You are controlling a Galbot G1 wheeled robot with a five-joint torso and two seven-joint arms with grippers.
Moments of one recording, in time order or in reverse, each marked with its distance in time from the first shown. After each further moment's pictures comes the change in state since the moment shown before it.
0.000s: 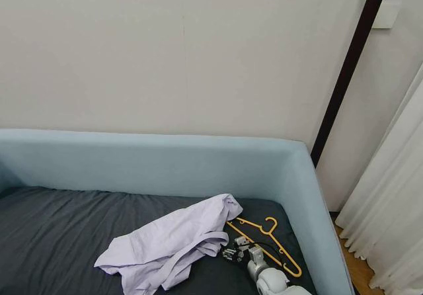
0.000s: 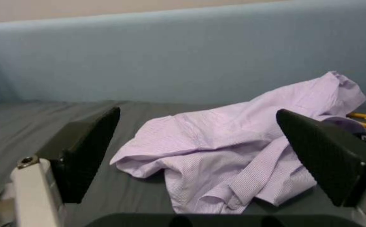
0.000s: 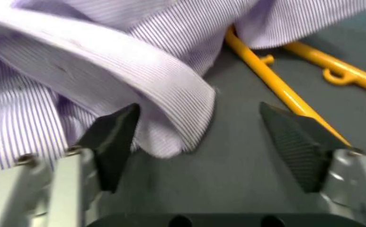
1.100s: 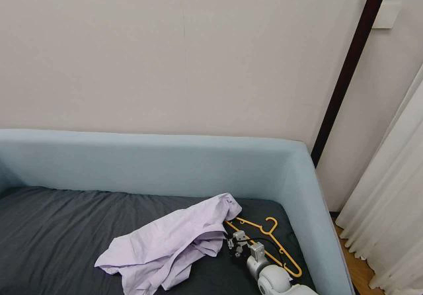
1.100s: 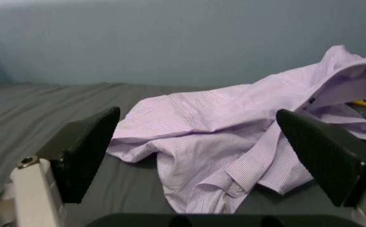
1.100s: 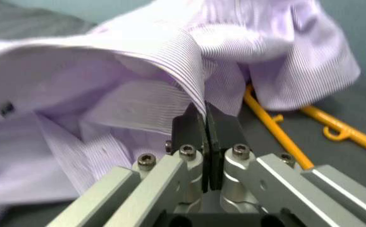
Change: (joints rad) left arm -0.136 0.011 0.059 0.100 -0.015 0.082 -0.032; right arm -0.060 -0.130 -0.021 0.322 0.093 -0.071 0.044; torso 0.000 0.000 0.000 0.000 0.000
